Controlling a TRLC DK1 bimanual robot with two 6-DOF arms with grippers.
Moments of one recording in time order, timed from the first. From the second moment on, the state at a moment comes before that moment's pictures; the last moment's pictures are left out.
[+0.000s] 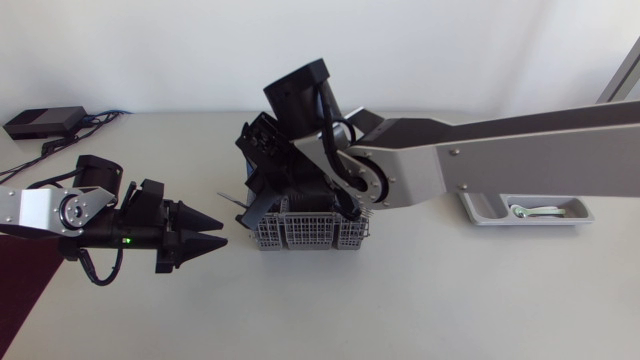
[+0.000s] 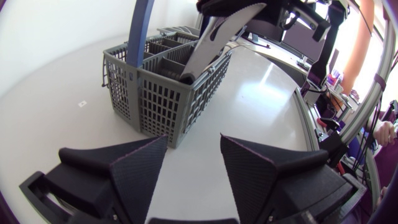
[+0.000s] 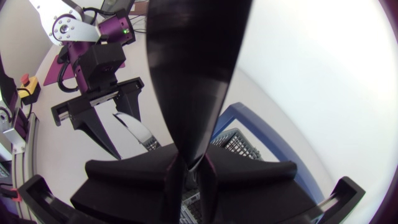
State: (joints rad) left arm 0.10 1.64 0.70 -0.22 1.05 0.88; right arm 0.86 1.77 1.25 -0.04 0.01 -0.29
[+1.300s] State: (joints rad) left arm 0.01 1.40 0.64 -0.22 0.96 0.75; right arm 0.66 1.14 1.20 -0.41 0.07 -0.26
